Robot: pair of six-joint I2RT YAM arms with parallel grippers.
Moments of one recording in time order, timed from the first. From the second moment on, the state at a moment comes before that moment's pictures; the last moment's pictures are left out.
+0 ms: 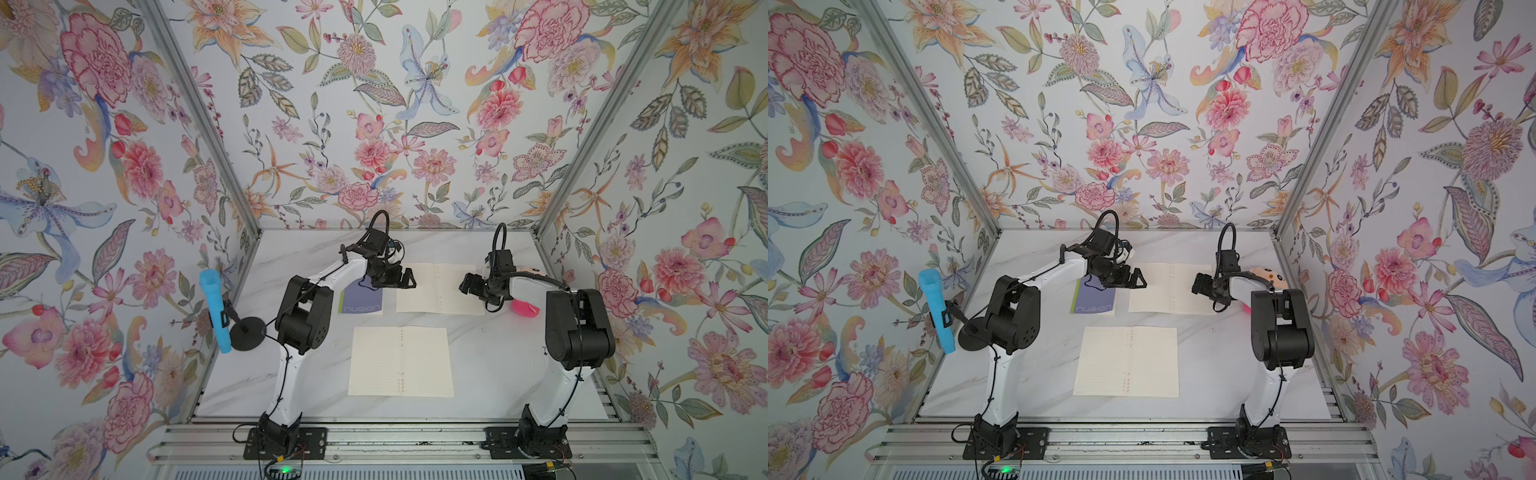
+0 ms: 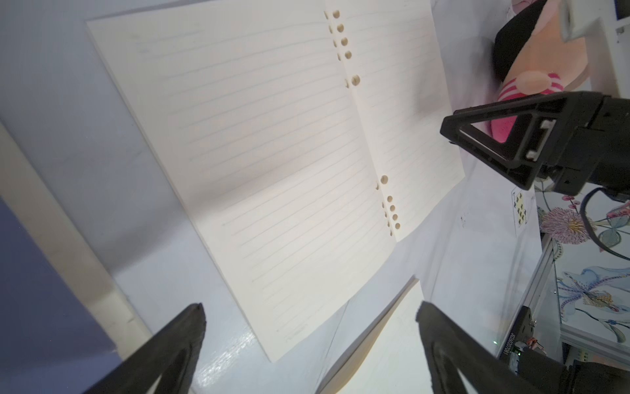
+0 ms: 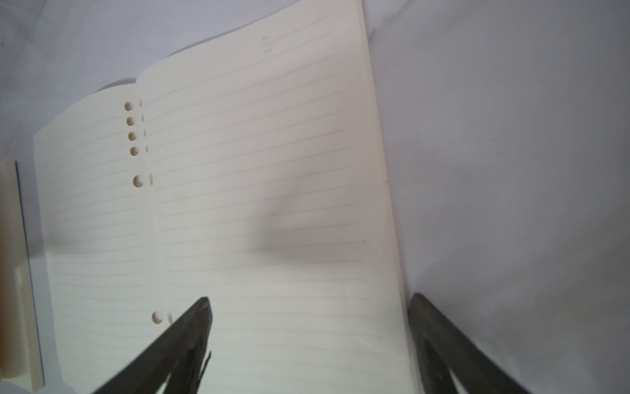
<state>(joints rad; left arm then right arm) -0.47 2.22 1.80 -0.67 0.51 -0.22 0.11 1.90 1.17 -0.32 -0.19 0.39</state>
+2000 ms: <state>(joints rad) -0.55 2.34 1.89 -0.68 0.48 -0.31 0.13 1.93 1.22 -0.34 -0.18 0.39</state>
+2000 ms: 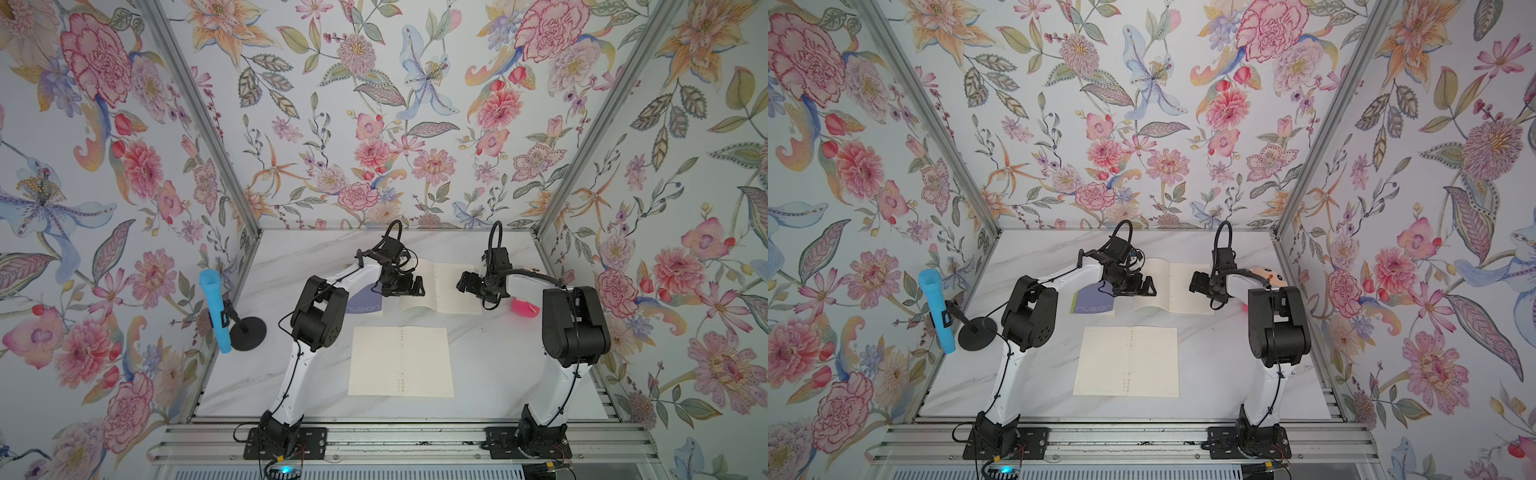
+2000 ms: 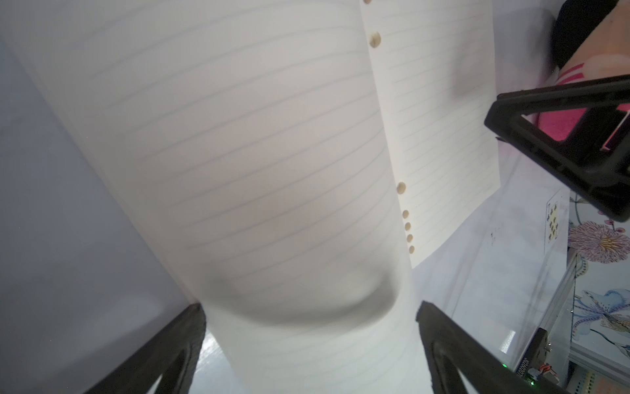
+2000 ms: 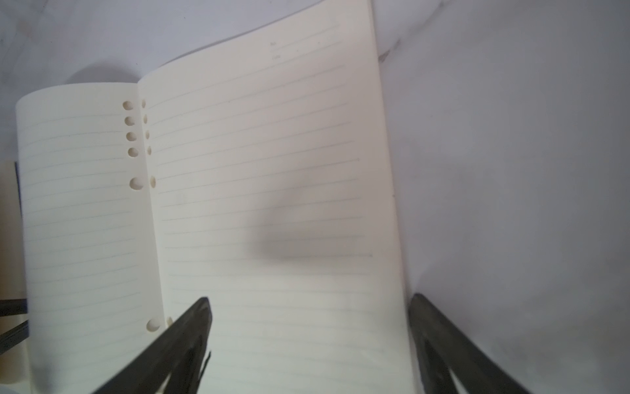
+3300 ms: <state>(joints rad) -0.68 2.39 2.23 -0.75 0.66 -0.24 0.11 1.94 1.24 -0.37 -0.20 0.38</state>
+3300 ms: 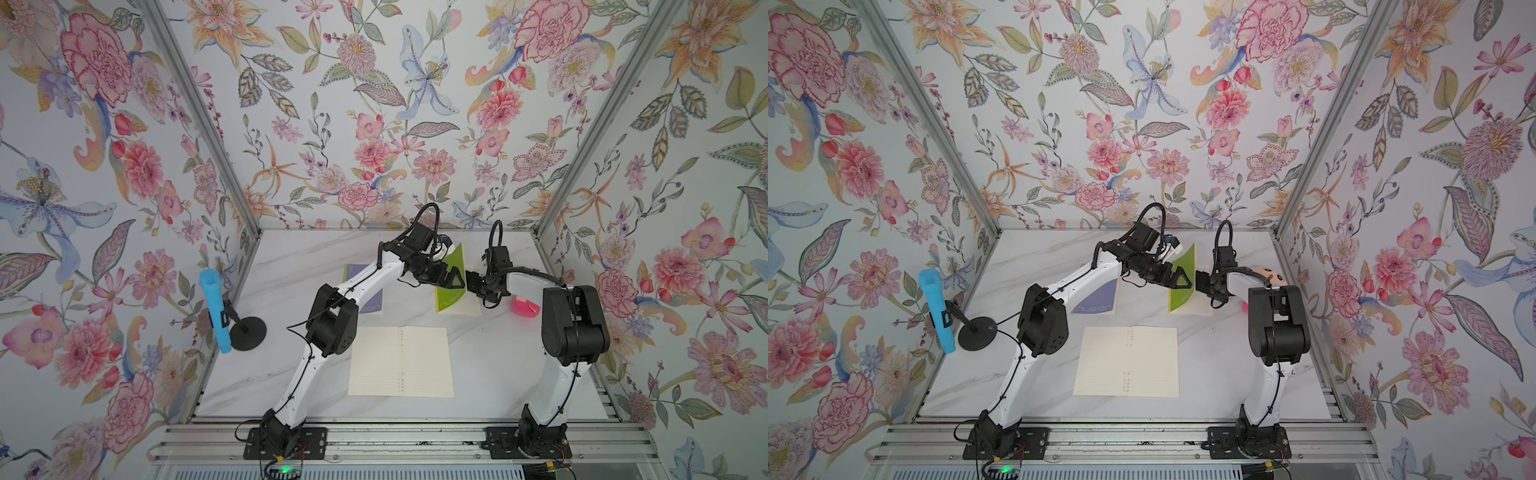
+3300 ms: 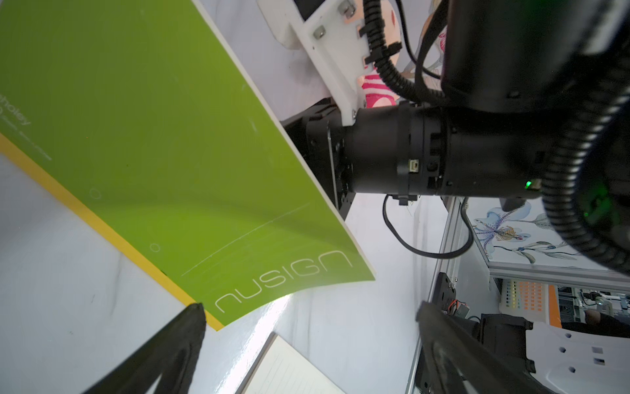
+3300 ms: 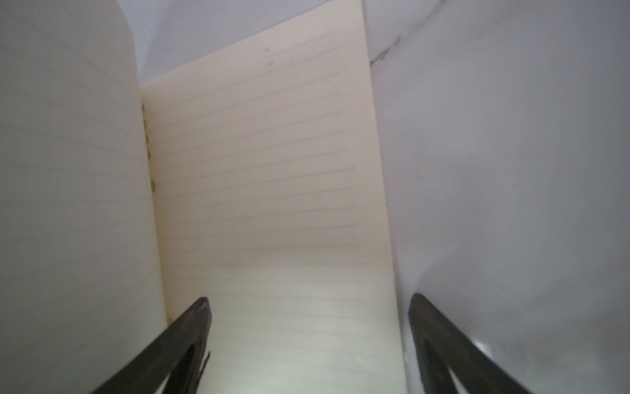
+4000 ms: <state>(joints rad) -0.63 2.37 2.10 -0.80 0.56 -0.07 0.00 1.72 1.22 -0.43 -0.32 0.39</state>
